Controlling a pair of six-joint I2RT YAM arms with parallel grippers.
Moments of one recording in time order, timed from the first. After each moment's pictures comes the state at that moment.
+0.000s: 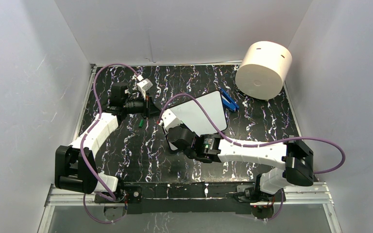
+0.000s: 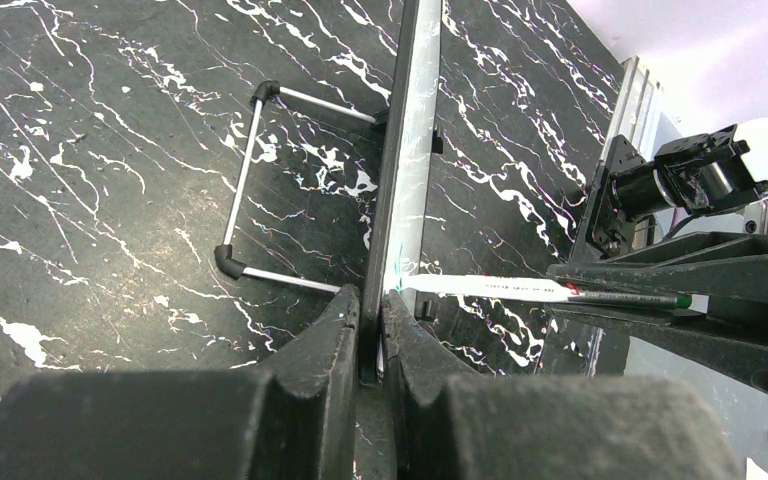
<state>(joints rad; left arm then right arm) -0.18 1.37 0.93 -0.21 0.95 0.02 1.32 1.48 1.12 -0.24 0.68 0.04</state>
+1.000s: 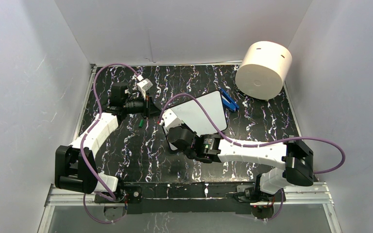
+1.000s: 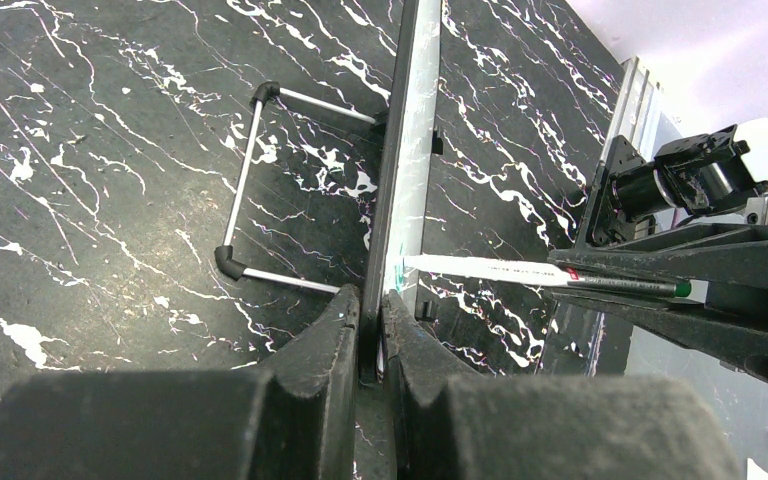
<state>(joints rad) -0.18 1.37 0.93 -0.21 0.95 0.02 1.32 1.48 1.12 -0.27 0.72 0.05</state>
